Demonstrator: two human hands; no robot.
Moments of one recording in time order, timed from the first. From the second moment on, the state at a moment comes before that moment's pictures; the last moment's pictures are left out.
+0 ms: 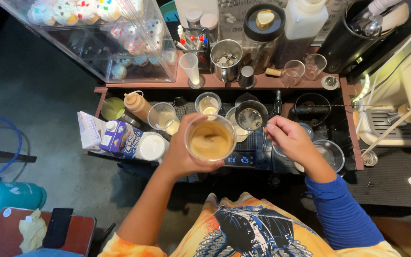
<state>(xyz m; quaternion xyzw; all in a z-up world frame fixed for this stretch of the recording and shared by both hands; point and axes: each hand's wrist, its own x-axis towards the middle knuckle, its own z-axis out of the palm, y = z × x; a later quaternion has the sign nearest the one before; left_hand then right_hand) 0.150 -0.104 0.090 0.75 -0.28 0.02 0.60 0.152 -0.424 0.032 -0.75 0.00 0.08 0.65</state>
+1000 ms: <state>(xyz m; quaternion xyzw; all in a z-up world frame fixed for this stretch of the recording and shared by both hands) 0.244 -0.141 0.138 0.90 -0.38 -0.08 0.21 0.181 -0.414 -0.001 -0.79 -0.03 0.11 0.61</state>
